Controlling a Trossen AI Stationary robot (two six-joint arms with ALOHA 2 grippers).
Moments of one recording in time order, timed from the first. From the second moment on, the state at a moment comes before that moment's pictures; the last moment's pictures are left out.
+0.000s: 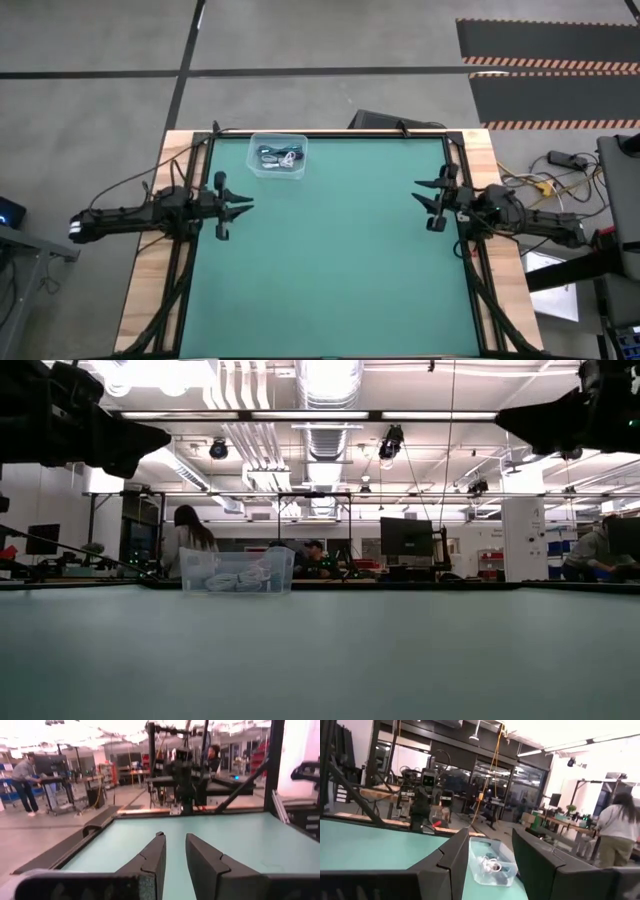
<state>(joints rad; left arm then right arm) 0.11 0.11 0.04 0.11 0.01 0.08 -0.15 0.00 0.04 0.22 0.05 -0.28</state>
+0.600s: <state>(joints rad) 0.11 0.09 0.01 0.15 0.00 0.14 -0.15 0.05 0.01 0.20 -0.03 -0.11</state>
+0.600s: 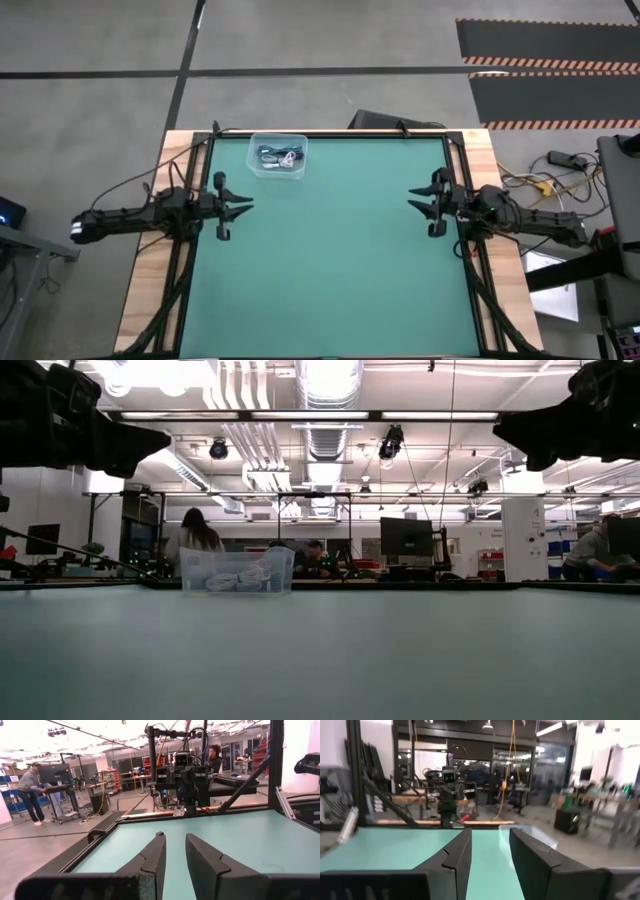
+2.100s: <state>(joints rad) 0.11 0.21 0.01 0.15 0.00 0.14 -0.05 0.00 0.01 0.07 0.57 0.01</state>
